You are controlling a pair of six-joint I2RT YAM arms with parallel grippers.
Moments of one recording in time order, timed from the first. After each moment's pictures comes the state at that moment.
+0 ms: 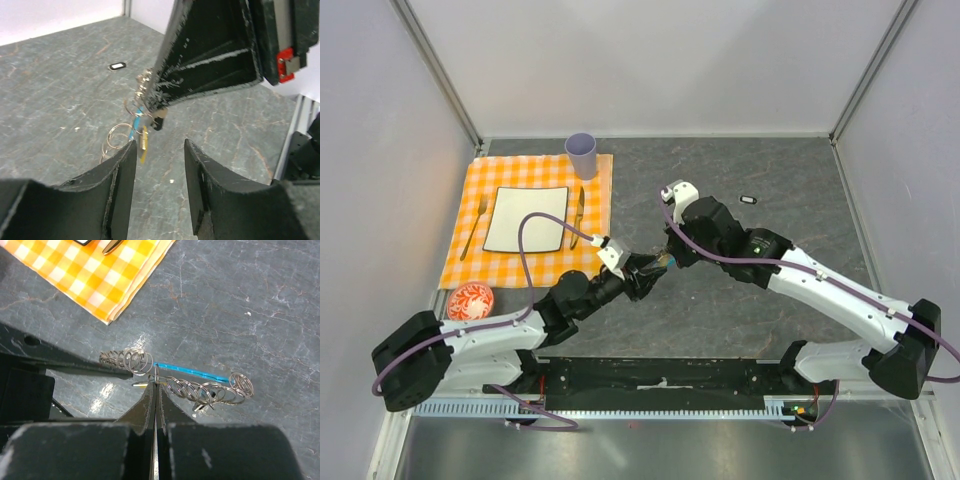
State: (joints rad) left arm -1.00 1.09 0.34 0.84 -0.05 -0.20; right arm 0.90 1.27 1.18 -0.54 0.14 0.27
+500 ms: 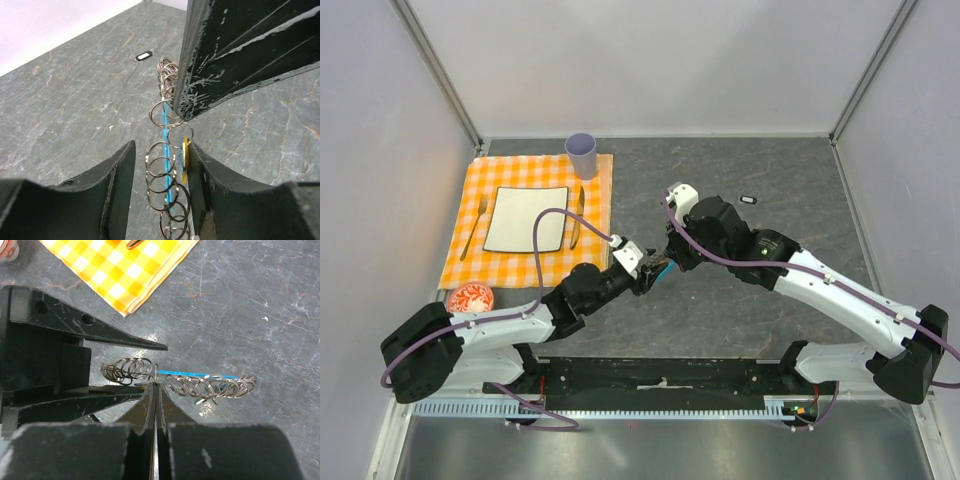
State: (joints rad) left arm -0.99 1.16 0.41 0.76 -0.08 0.04; right arm 0.89 1.23 1.17 -0.55 0.03 0.22
